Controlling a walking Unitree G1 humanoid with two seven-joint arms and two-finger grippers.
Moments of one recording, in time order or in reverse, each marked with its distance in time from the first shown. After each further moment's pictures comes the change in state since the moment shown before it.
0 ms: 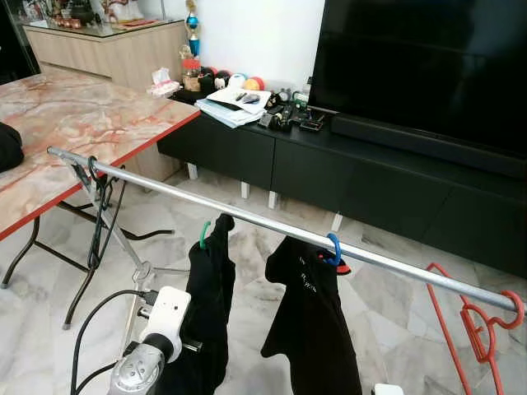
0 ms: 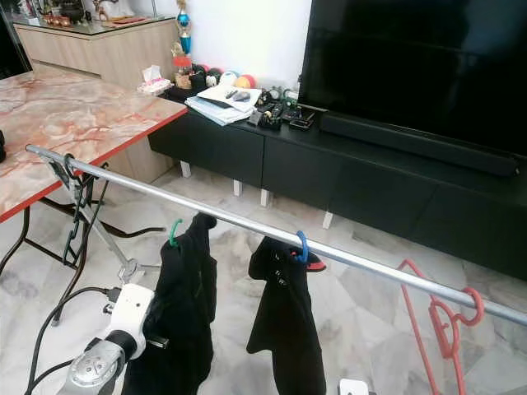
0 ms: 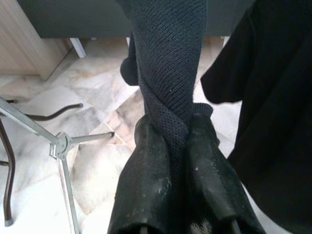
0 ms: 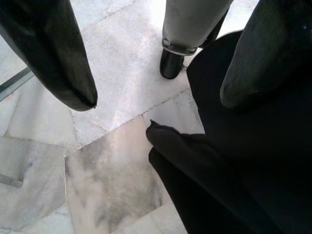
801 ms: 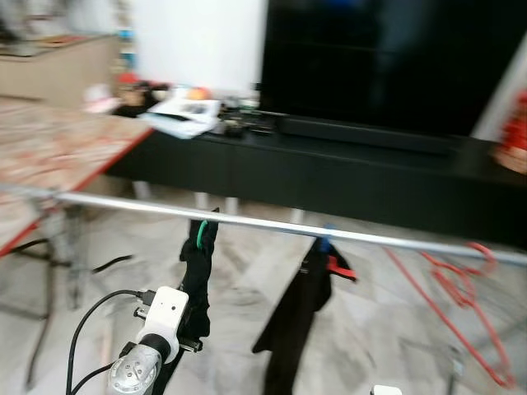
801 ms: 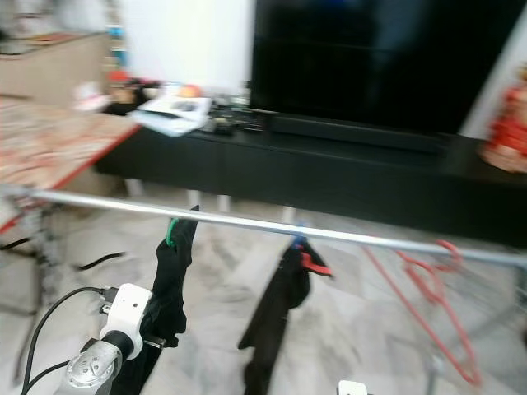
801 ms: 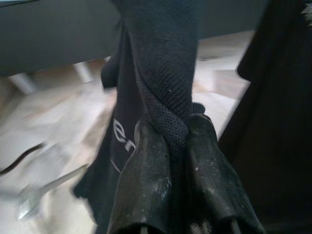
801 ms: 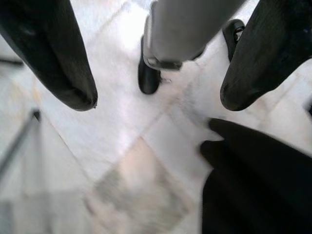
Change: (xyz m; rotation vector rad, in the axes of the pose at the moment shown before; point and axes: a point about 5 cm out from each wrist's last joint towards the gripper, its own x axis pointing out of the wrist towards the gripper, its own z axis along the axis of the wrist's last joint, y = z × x) left arm -0.004 0.004 0.000 0.012 0.013 0.015; right arm 0.000 0.004 -0.002 0.016 0.018 -0.003
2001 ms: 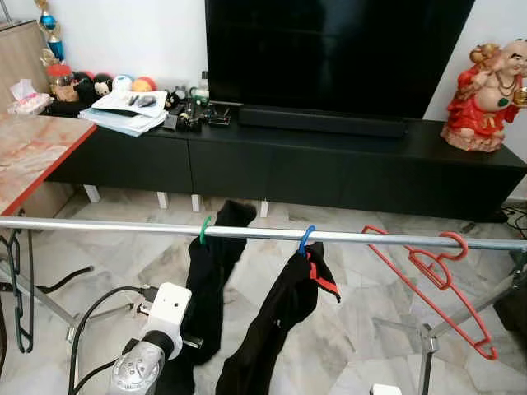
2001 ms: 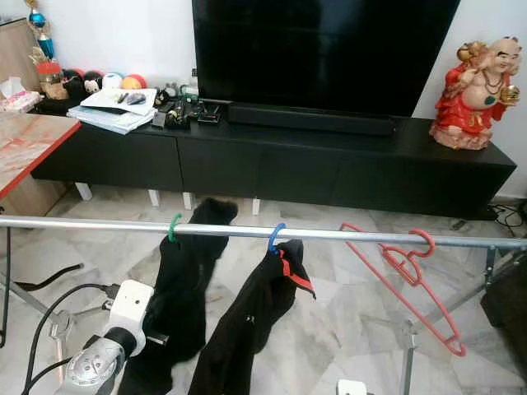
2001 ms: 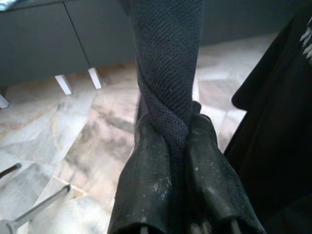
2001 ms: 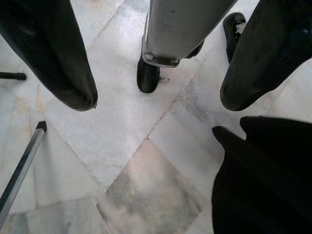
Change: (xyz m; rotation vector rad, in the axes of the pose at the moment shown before) left arm -0.001 -0.004 0.013 -0.030 -0.062 0.007; right arm 0.000 0.001 0.003 0.000 -0.024 0.004
